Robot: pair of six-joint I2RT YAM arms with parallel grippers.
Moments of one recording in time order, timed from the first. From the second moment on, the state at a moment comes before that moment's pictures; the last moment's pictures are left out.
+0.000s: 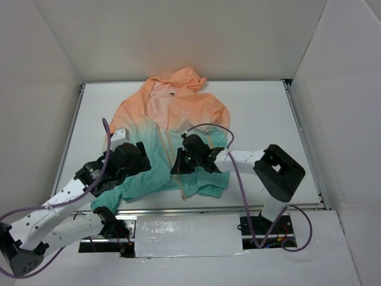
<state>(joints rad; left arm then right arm) -0.74 0.84 0.88 -0.88 -0.55 -0.84 0.86 1.73 0.91 0.05 -0.25 0.89</state>
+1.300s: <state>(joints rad) -0.74 0.85 0.53 -0.43 -0.06 -0.95 0.98 1.58 0.94 -0.02 -0.06 0.89</state>
